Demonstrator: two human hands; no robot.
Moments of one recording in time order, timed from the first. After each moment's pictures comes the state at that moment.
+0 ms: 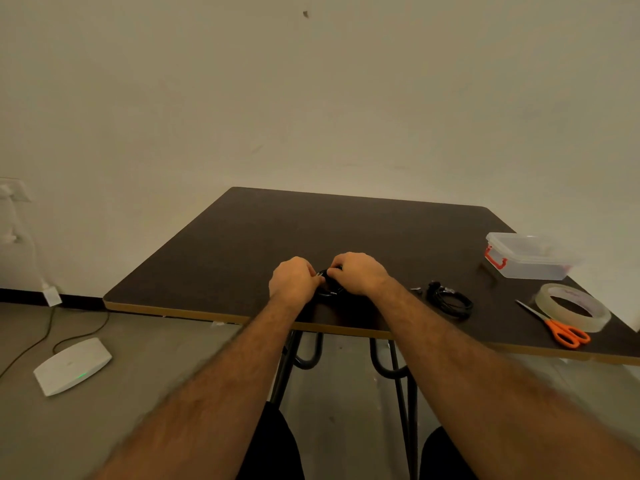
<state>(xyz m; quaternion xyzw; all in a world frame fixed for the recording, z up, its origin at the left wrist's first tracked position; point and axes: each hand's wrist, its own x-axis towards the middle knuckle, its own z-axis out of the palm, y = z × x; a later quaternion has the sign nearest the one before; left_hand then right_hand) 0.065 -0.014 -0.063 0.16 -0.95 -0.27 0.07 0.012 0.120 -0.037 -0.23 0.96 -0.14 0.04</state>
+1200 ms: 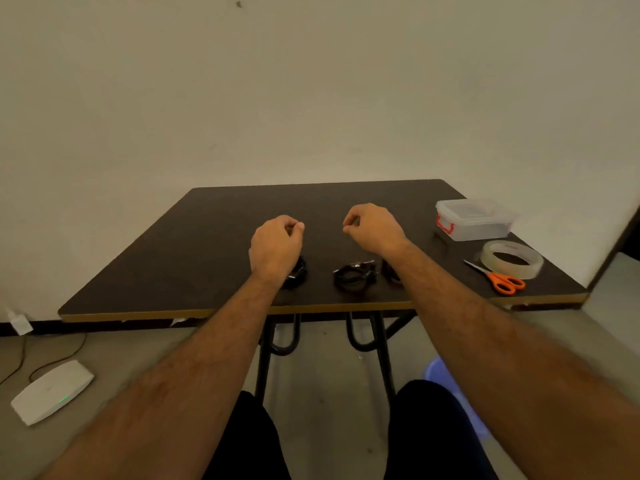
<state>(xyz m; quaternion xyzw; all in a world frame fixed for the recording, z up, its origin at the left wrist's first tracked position) 0.077 0.033 -0.023 0.10 -0.90 -0.31 0.29 0.027 0.215 0.009 -0.18 0.94 -0.26 -0.10</state>
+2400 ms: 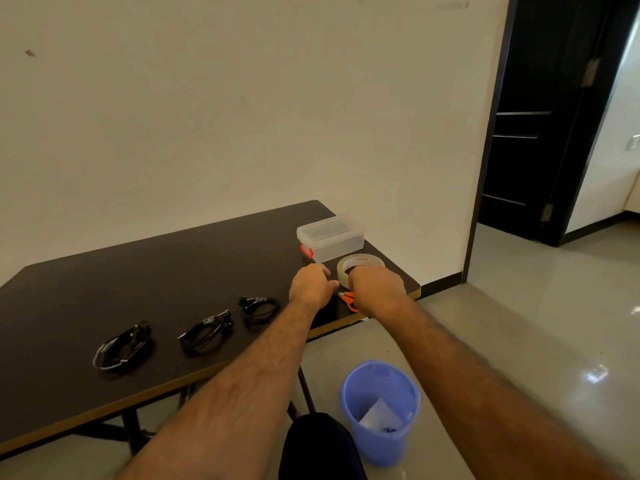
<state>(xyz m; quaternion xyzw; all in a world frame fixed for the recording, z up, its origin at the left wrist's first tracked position) 0.008 0.340 -0.048 -0.08 -0.96 -0.27 0.01 0.068 0.452 -0.022 0.08 0.99 -0.09 -0.01</state>
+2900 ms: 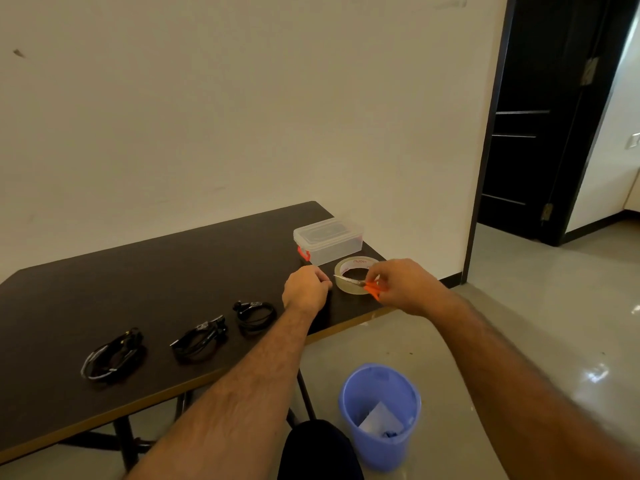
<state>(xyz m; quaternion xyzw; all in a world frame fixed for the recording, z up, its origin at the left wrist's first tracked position) -0.007 0.342 -0.056 -0.04 -0.95 -0.31 0.03 0.085 0.510 -0.014 -0.02 0.98 -0.20 -0.04</state>
